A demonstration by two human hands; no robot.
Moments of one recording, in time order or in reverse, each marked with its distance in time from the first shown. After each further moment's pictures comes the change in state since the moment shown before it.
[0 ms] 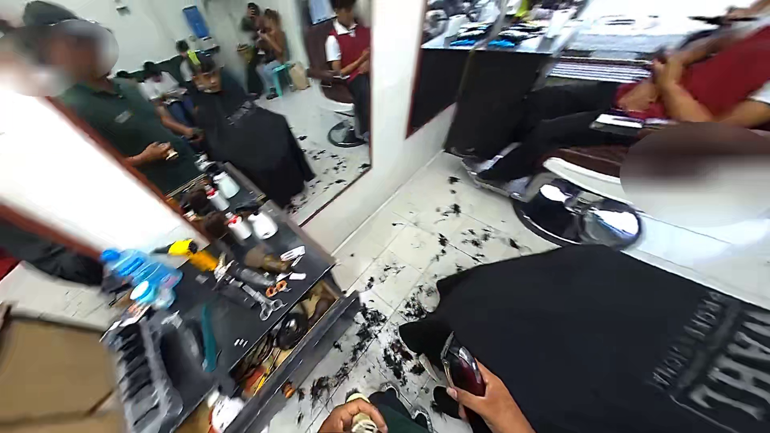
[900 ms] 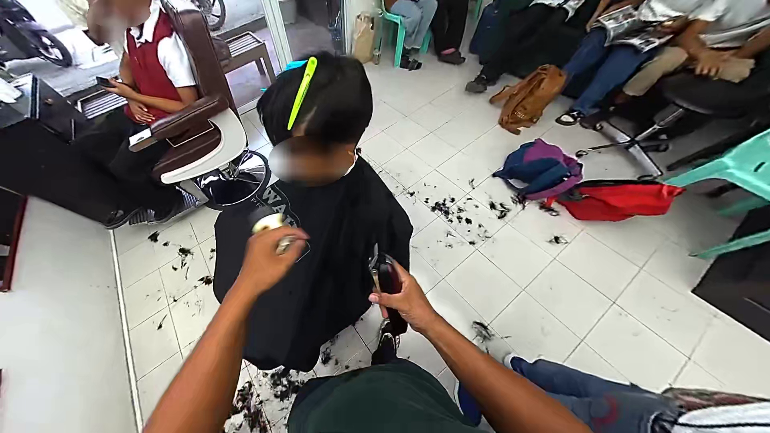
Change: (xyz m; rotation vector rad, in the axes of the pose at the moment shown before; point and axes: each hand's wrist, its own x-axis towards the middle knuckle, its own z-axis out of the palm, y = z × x) left_hand 0.305 -0.027 0.476 1.037 -0.966 0.625; right_hand -0.279 0.112 -0.236 0.692 1.081 -0.207
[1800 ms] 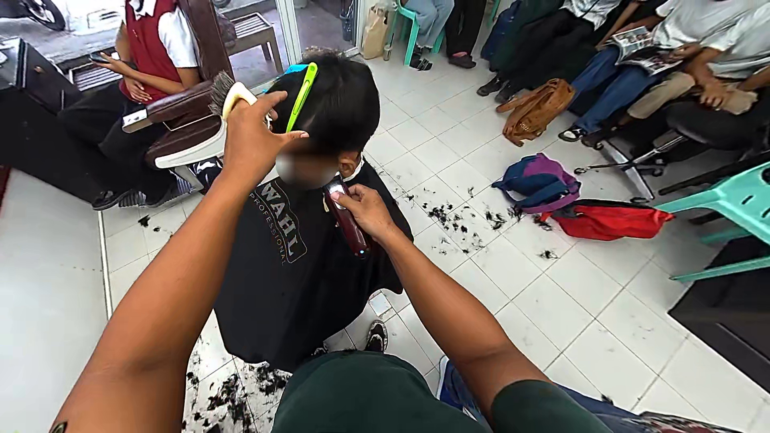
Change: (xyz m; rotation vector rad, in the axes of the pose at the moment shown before) left_hand 0.172 0.041 -0.063 0.402 0.212 0.008; right_hand 0.167 -0.085 0.038 -0.342 0.014 -0.150
